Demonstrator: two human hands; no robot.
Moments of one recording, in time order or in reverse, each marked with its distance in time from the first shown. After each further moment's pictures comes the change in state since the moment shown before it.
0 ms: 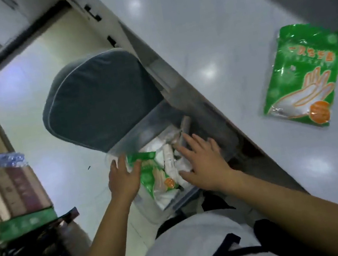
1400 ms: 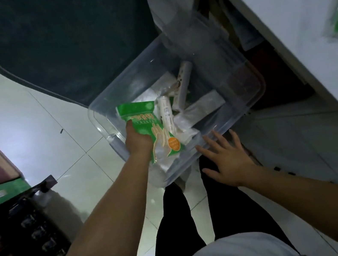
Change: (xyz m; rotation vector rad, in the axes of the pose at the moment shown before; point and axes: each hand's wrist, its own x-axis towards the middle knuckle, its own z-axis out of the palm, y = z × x) left_hand 0.068 -0.086 0.117 -0.462 -0.117 -0.295; right_hand -0.022 0.034 0.183 -0.301 -0.288 0.066
